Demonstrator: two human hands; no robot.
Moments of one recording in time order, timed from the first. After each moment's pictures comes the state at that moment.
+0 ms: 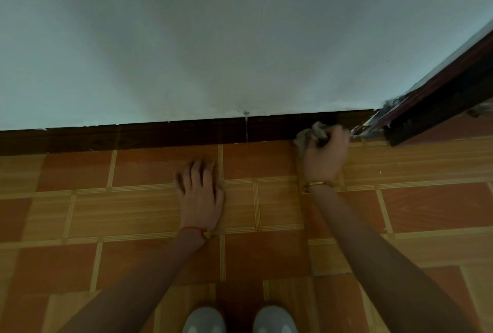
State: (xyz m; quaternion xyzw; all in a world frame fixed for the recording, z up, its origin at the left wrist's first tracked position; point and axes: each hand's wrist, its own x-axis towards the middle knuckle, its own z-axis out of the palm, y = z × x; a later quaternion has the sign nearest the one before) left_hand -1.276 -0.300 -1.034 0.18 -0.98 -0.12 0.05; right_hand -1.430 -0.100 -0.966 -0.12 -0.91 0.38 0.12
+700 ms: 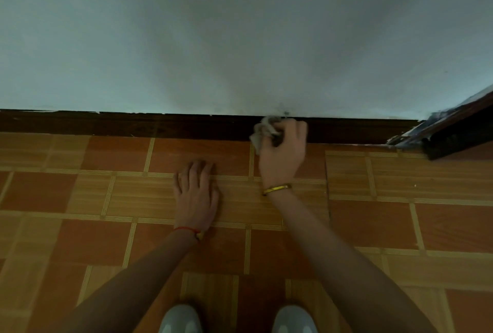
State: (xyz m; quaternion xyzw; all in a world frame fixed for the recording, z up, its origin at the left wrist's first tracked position) left_hand -1.235 -0.355 -1.023 0.22 -0.97 -0.13 0.04; right_hand -1.380 -0.229 -0.945 0.04 -0.85 0.50 0.16
